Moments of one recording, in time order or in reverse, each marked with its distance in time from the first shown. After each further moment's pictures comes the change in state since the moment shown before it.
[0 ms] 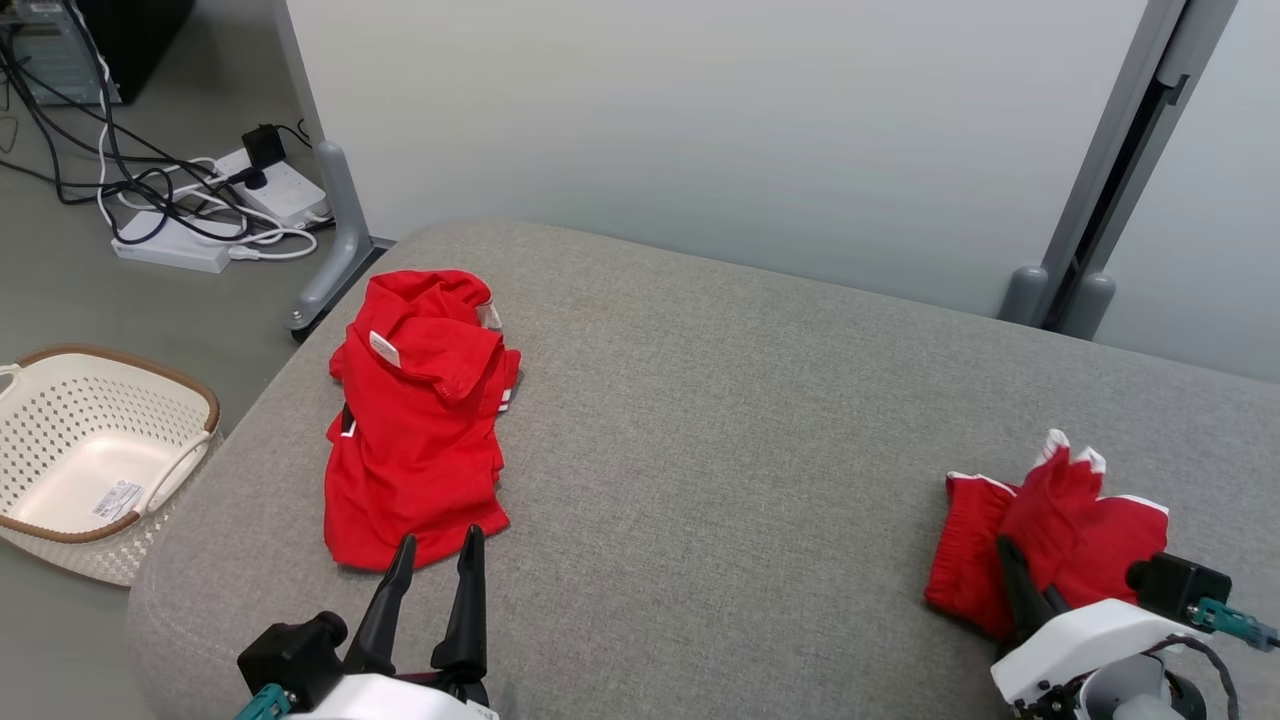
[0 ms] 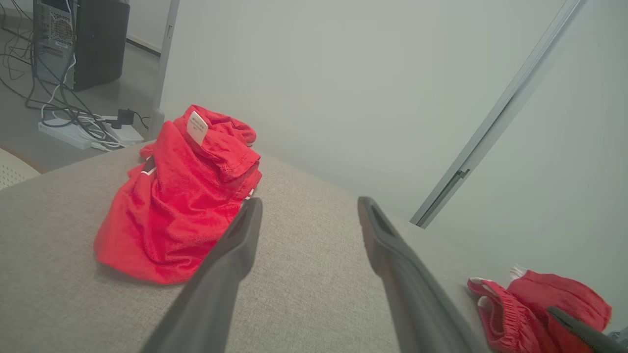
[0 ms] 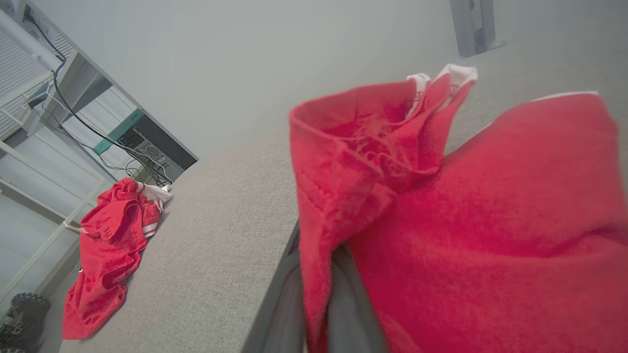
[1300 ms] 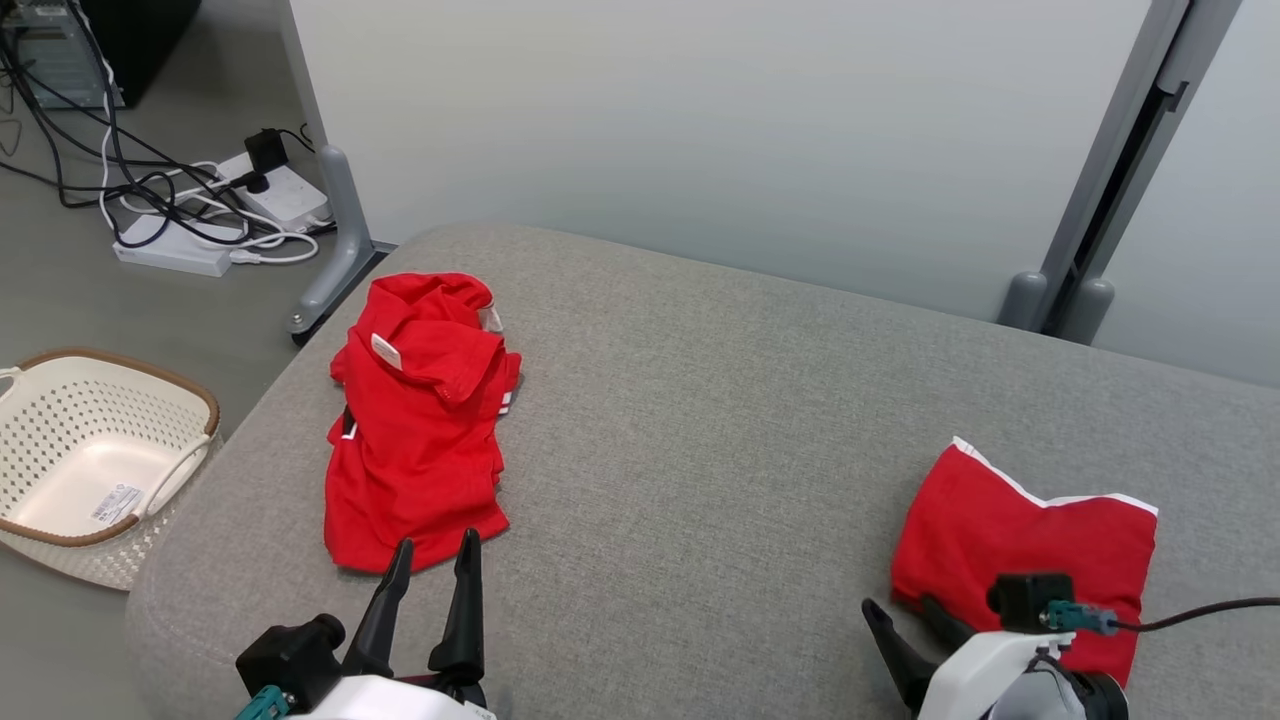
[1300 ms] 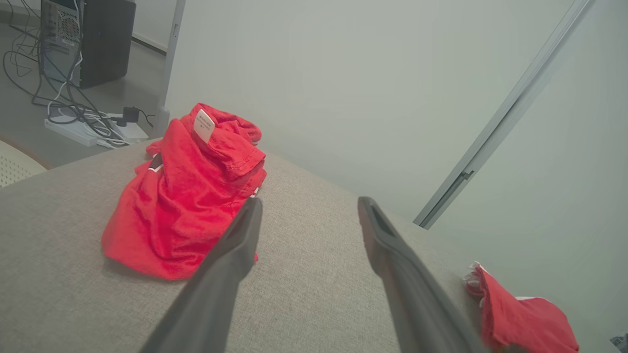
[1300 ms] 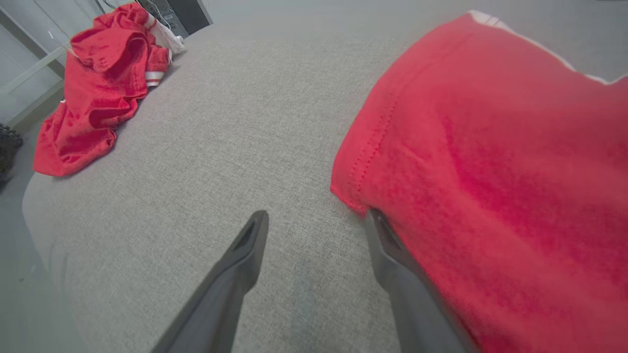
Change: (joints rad) left arm 0.000 0.000 0.002 0.012 -0.007 0.005 0.000; right arm -0.053 0.036 0.243 0.121 -0.196 0.000 0.096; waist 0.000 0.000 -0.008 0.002
